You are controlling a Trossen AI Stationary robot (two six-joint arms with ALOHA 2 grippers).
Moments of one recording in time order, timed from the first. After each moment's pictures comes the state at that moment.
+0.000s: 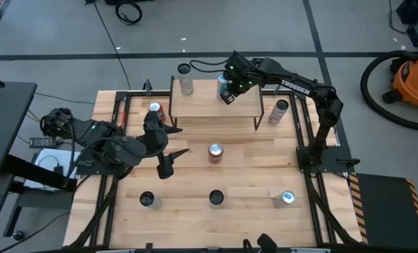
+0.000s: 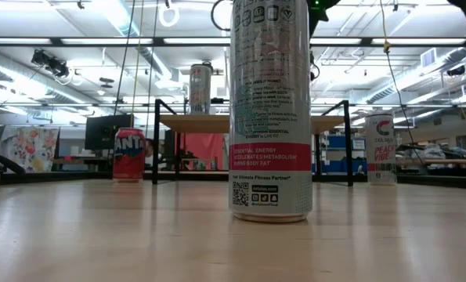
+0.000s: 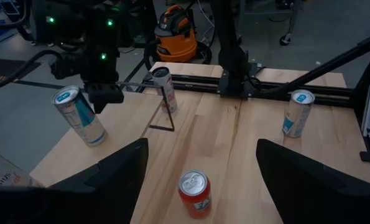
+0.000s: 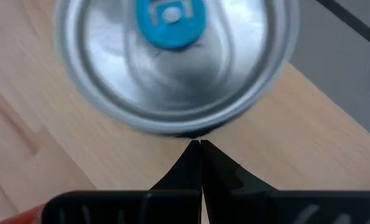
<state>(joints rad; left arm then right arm) -0.46 1.34 1.66 -0.84 -0.76 -0.27 -0.54 1.78 1.79 -1.03 0.04 0.23</state>
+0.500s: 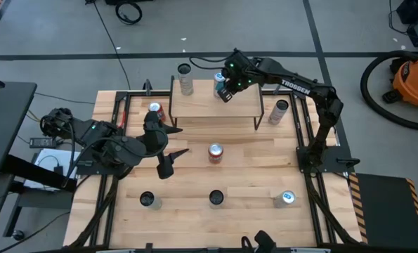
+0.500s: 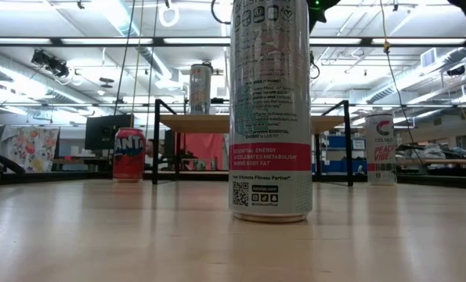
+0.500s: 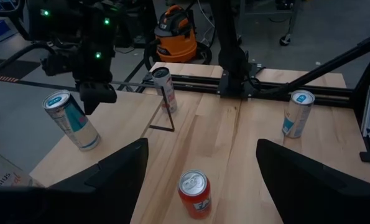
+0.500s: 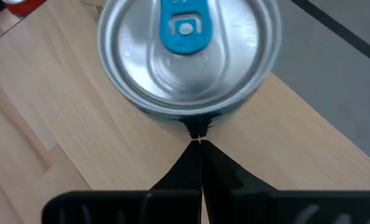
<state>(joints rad) -0.46 1.34 1.66 -0.84 -0.76 -0.27 -0.55 1.78 1.79 -0.95 0.02 0.22</state>
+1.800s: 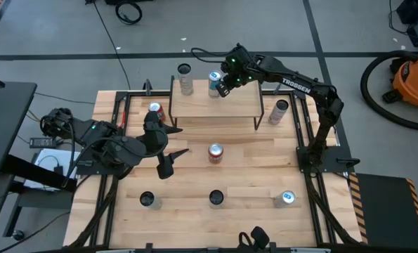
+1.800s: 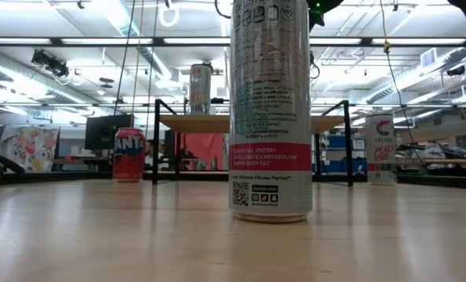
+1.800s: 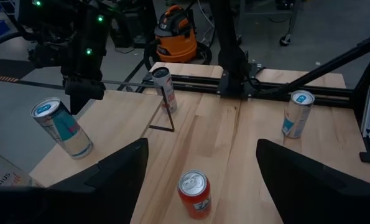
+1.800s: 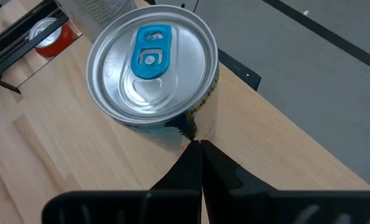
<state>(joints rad) -0.46 1.34 1.66 -0.84 -0.76 -0.28 -0.57 1.78 1.79 -0.84 -0.03 0.23</state>
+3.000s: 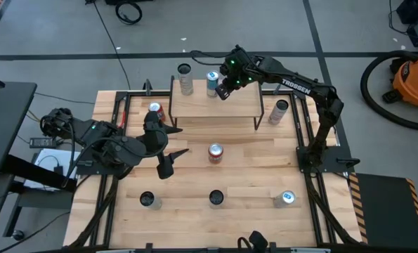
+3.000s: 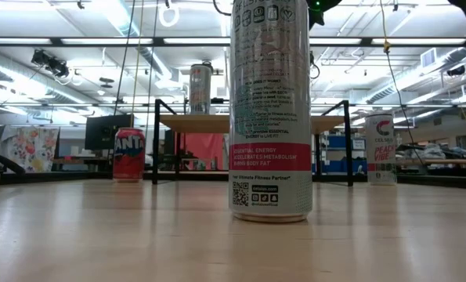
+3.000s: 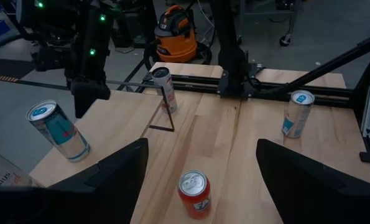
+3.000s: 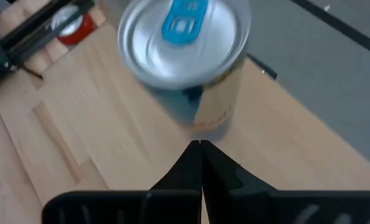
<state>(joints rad) -0.46 1.34 1.66 -0.84 -0.76 -0.28 -0.56 1.78 1.79 -0.87 -0.08 0.21</state>
